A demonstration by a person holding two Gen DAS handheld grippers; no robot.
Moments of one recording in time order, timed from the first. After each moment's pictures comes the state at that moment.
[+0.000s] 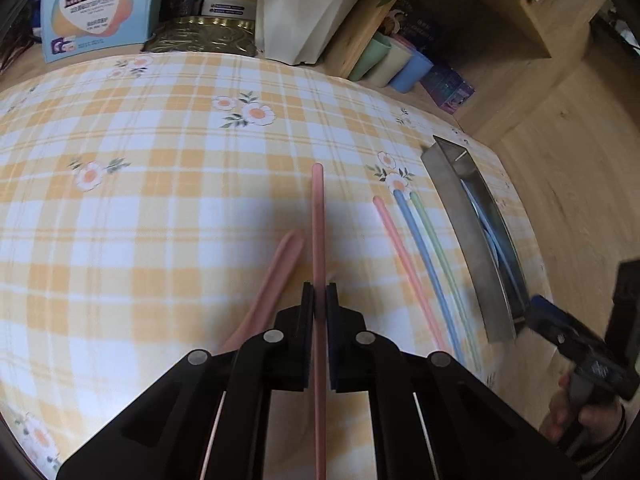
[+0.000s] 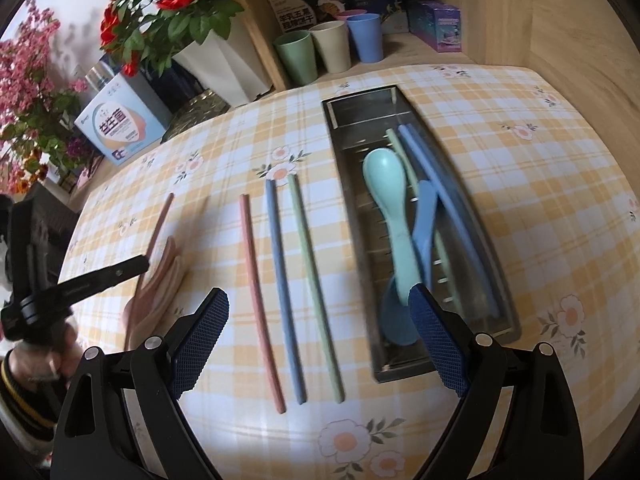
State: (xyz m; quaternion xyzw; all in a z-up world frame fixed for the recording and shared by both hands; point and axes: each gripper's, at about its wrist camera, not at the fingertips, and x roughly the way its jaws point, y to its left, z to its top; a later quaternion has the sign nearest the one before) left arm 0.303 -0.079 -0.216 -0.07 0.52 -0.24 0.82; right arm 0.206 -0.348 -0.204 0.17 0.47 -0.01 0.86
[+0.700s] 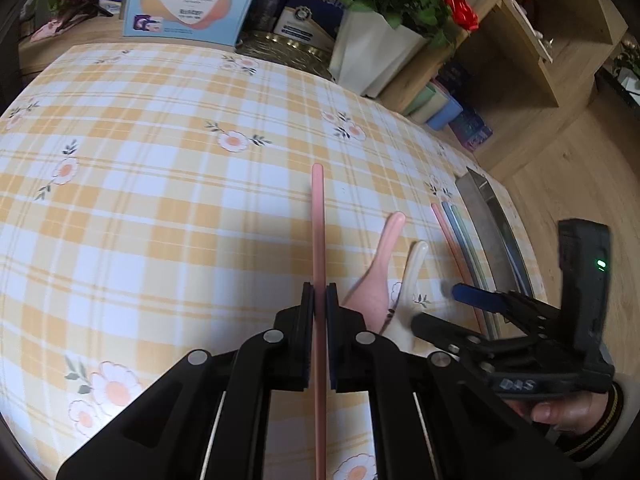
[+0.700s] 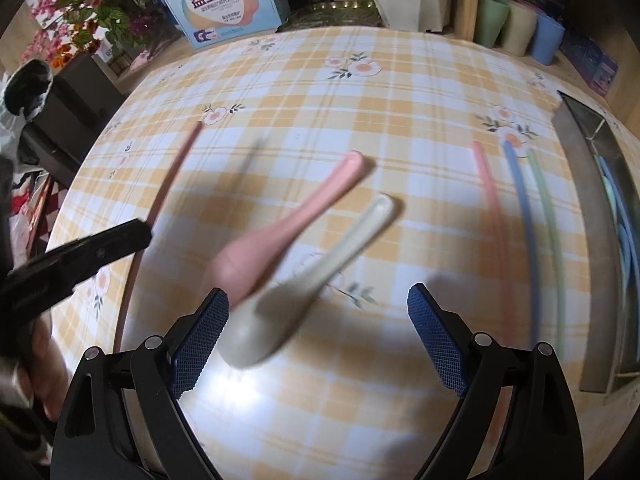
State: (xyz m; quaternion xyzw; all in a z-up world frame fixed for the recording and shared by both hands) left arm 0.262 0.044 -0.215 -0.14 0.48 -0.20 0.84; right arm 0.264 -0.152 -0.243 0.05 0.56 0.10 0.82
